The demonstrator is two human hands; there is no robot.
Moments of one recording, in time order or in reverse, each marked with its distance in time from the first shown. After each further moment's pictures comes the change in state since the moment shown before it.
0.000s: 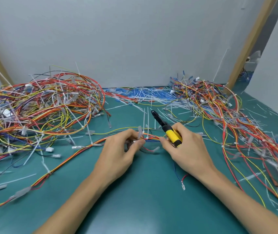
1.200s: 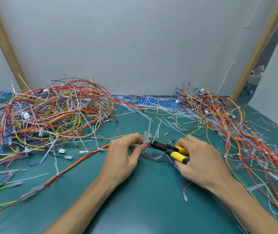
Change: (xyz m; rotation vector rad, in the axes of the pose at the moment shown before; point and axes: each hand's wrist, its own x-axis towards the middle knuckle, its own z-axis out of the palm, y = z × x) left_hand 0.000 -0.005 -0.006 0.062 0.107 0.095; right_hand -0.007 -0.011 -0.030 -0.443 -0.205 -0.126
